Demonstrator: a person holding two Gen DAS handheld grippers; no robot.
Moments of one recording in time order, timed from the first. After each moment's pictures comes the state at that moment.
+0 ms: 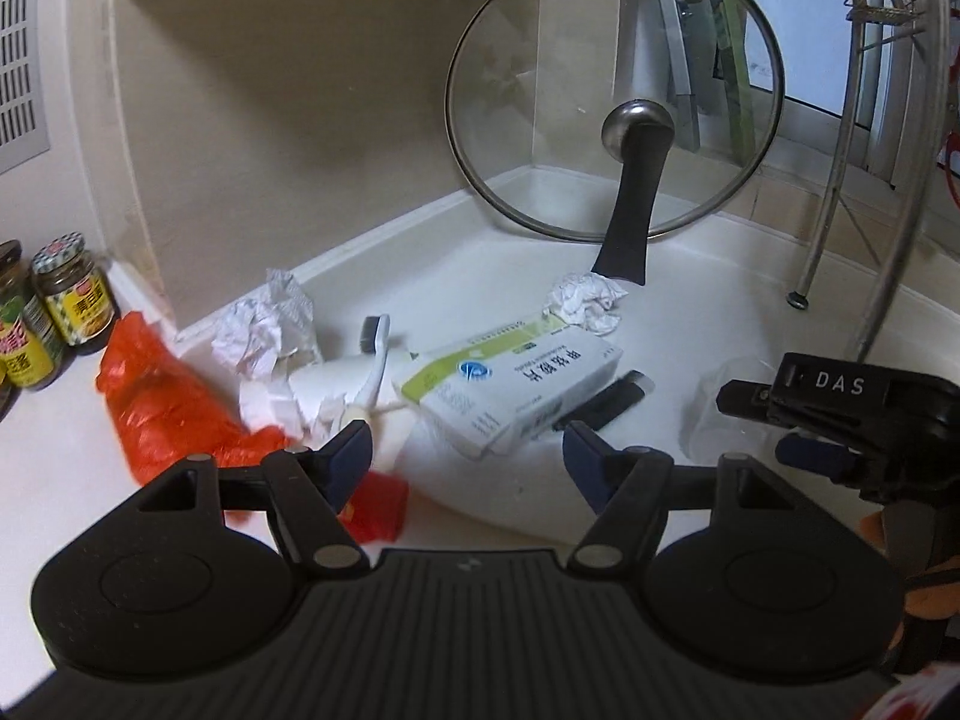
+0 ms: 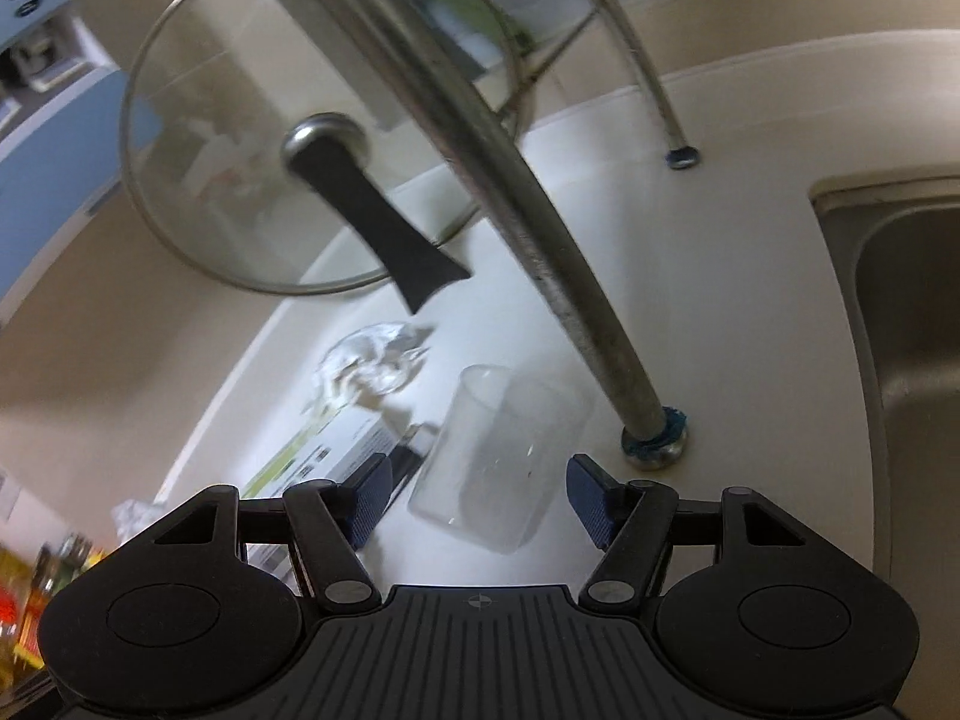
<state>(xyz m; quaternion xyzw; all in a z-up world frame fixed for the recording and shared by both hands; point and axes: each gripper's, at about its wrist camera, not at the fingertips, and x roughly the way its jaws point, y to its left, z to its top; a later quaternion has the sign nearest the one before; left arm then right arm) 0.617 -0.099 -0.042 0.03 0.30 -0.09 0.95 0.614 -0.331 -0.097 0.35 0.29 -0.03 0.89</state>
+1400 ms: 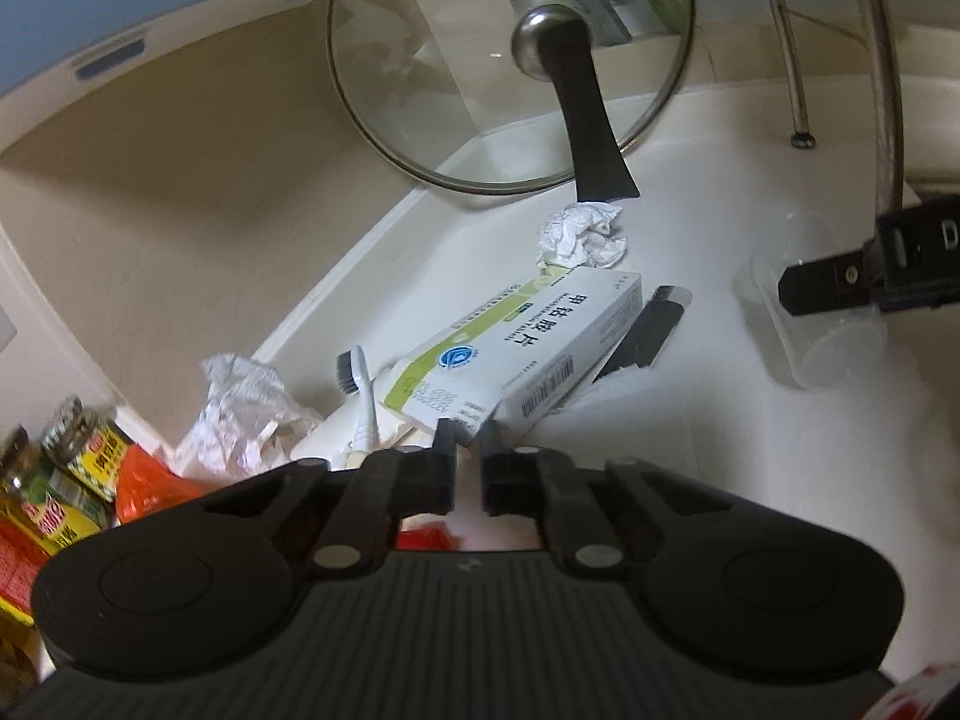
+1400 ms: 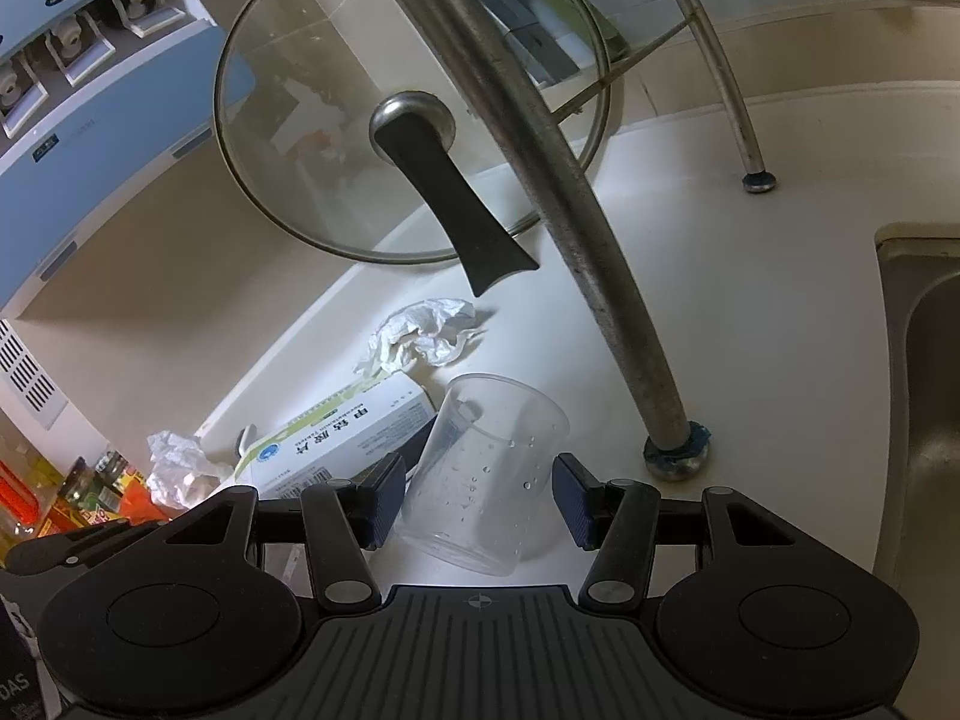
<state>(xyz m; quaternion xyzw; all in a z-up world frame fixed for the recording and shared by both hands) 0.630 -0.140 -0.081 0.25 0.26 -0.09 0.93 0.599 -0.337 -0.100 0.29 0.28 0.07 0.91</state>
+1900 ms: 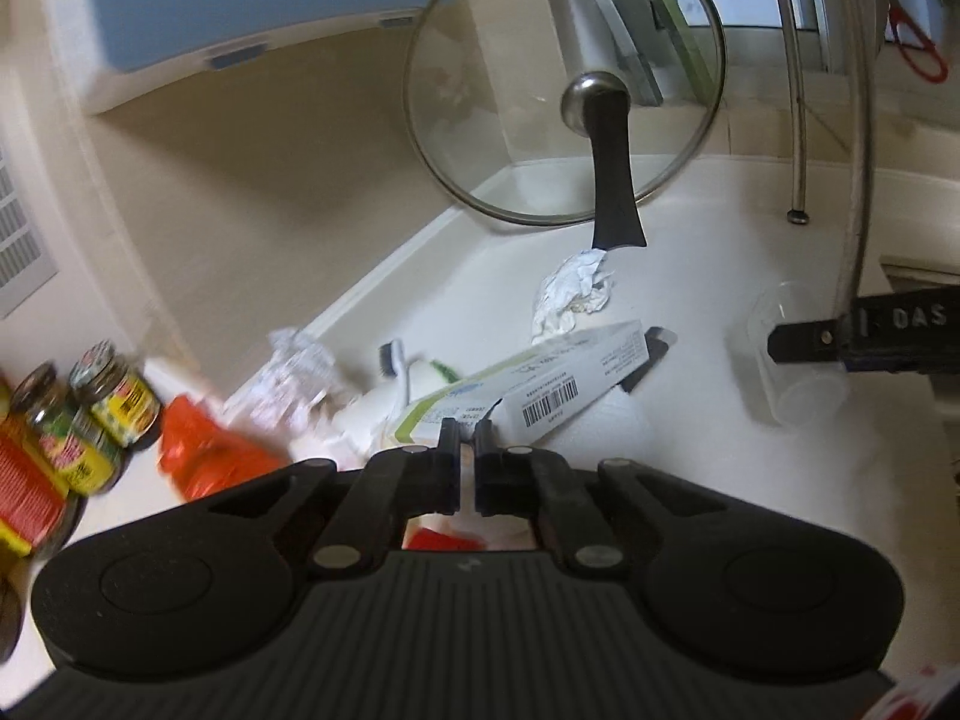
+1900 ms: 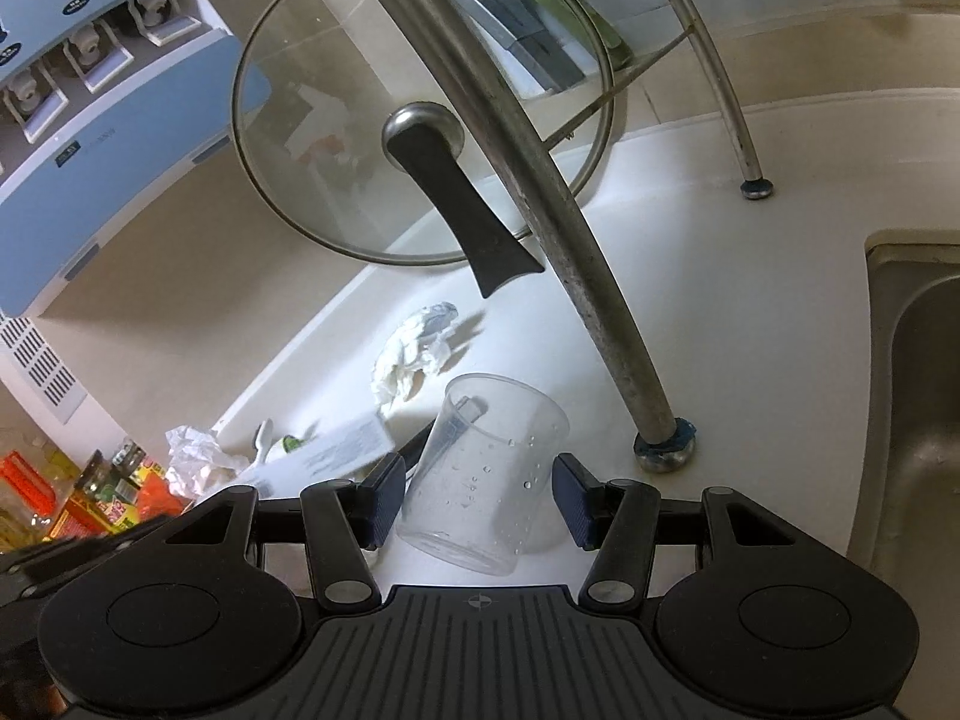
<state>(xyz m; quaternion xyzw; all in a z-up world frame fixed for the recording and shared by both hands) 0.583 -0.105 -0.040 0.16 0.27 -0.09 0.95 0.582 -0.342 -0.094 0.29 0.27 0.09 0.91</state>
